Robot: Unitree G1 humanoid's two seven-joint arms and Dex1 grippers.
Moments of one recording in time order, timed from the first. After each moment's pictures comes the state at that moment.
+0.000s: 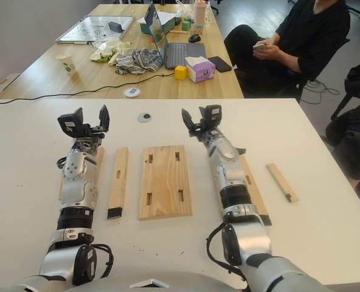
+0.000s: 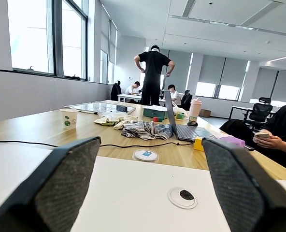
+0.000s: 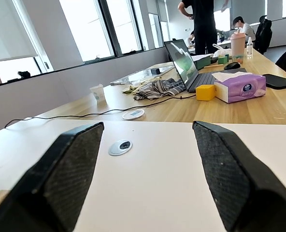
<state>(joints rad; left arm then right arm) -0.35 0.14 0.24 0.32 -0.22 -0.16 -0.11 -0.60 -0.06 -0.08 0.54 0.22 0.00 0.36</state>
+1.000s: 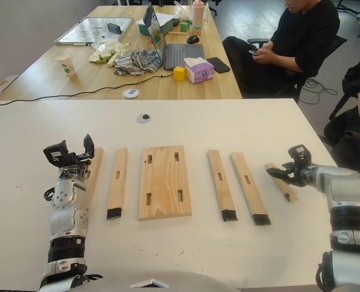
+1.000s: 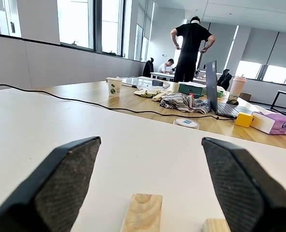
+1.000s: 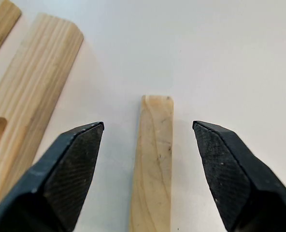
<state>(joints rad) -0.10 0.12 0.30 0.14 -0.22 -0.10 -0.02 -0.29 -0.84 -0.09 0.41 0.19 0.69 0.87</state>
